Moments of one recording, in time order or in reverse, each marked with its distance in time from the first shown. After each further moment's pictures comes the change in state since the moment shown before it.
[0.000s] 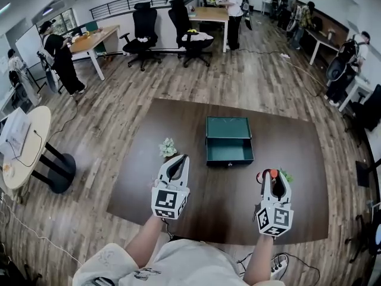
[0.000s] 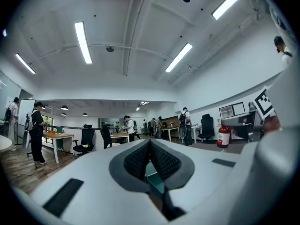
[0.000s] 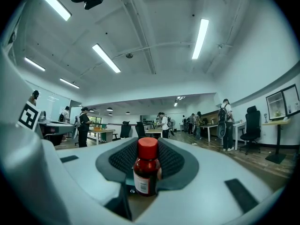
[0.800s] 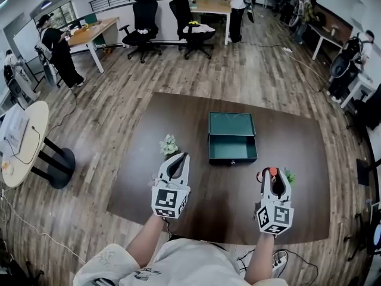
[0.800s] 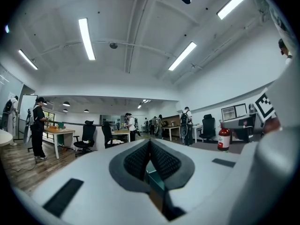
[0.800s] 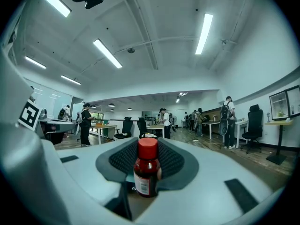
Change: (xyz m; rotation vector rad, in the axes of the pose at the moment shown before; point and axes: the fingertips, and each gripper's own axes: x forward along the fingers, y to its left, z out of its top) left arm 0.006 0.017 -0.014 -0.037 0.018 0.014; right arm 0.020 0.015 -0.013 -0.015 0.052 0.023
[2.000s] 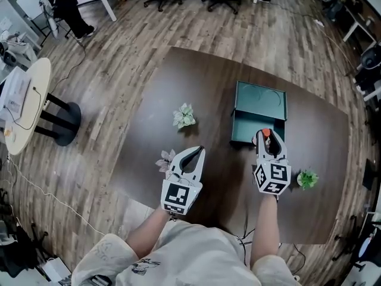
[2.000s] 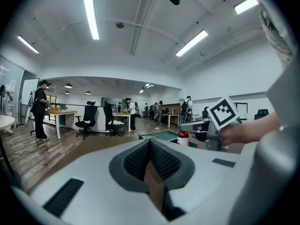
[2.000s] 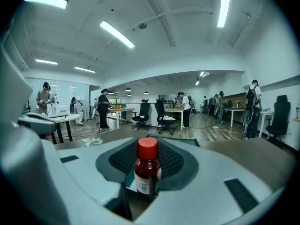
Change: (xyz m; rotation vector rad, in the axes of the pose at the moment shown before) left arm 0.004 0.022 -0.093 -0.085 0.203 -0.018; right arm 0.173 0.094 -0.096 -0.045 0.227 0.233
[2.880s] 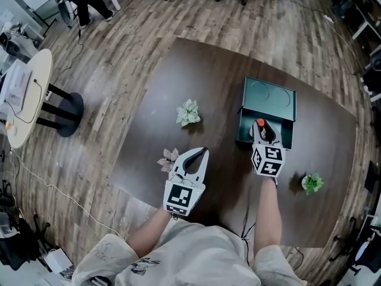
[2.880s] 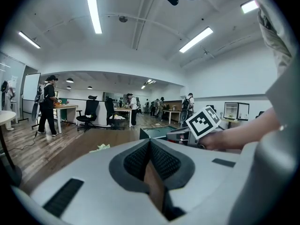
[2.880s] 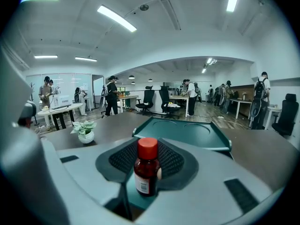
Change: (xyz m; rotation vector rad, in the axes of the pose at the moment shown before) left arm 0.010 0.007 -0.022 -0.035 0.056 0.006; right arm 0.081 0.009 -0.061 -0.012 0.171 0.060
